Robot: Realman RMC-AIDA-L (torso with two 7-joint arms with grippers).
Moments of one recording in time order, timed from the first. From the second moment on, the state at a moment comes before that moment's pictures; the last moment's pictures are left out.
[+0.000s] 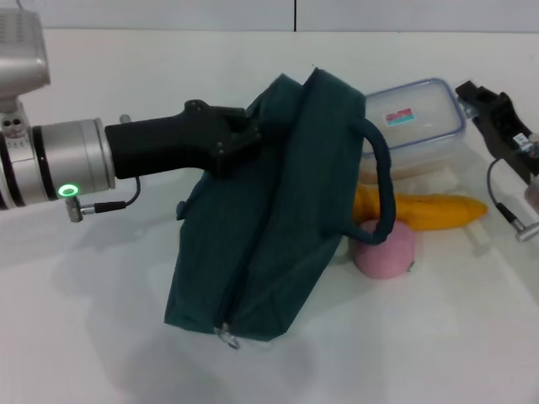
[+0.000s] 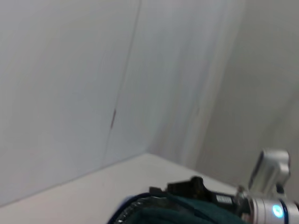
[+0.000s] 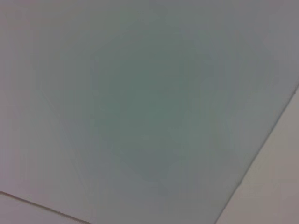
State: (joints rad) left arm -0.51 -2.08 1.00 0.67 1.61 1.47 -1.44; right arm 0.64 2.03 -0.09 0.23 -1.47 -1.09 1.34
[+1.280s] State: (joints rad) left arm -0.47 -2.08 1.00 0.57 1.39 1.46 -1.25; right arm 0.72 2.02 -0.12 0.05 -1.55 -1.68 1.09
